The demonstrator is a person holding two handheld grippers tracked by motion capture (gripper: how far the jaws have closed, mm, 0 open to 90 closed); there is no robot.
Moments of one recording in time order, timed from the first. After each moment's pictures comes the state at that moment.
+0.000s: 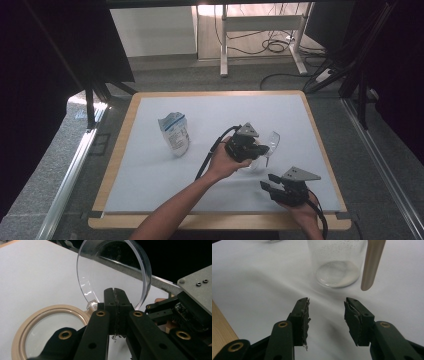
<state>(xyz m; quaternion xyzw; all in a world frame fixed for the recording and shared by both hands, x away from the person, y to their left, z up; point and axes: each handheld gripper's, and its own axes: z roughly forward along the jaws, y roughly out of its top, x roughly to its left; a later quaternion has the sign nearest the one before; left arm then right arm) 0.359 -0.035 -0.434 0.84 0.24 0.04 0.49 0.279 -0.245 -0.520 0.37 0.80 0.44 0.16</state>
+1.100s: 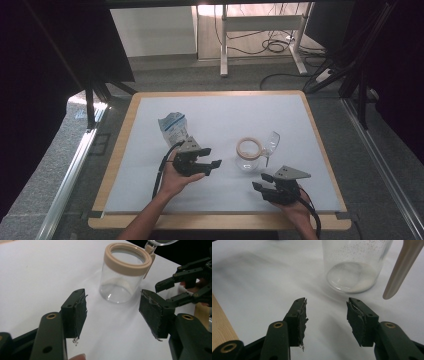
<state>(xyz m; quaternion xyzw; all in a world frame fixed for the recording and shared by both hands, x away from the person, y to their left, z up) 0.320 0.105 -0.483 0.80 0.33 0.10 0.49 0.284 -0.225 -0.524 0.35 0.81 0.44 0.14</state>
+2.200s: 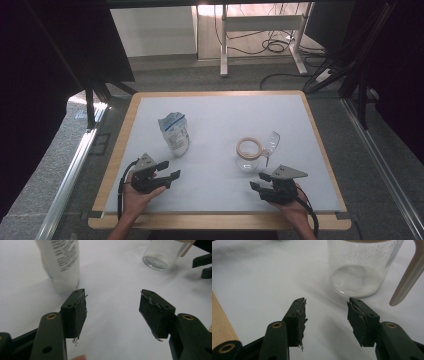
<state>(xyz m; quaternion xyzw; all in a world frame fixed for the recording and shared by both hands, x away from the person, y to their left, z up) 0.274 0.209 -0.514 0.76 0.43 0.15 0.47 0.285 -0.218 -0.523 0.34 0.82 0.44 0.15</state>
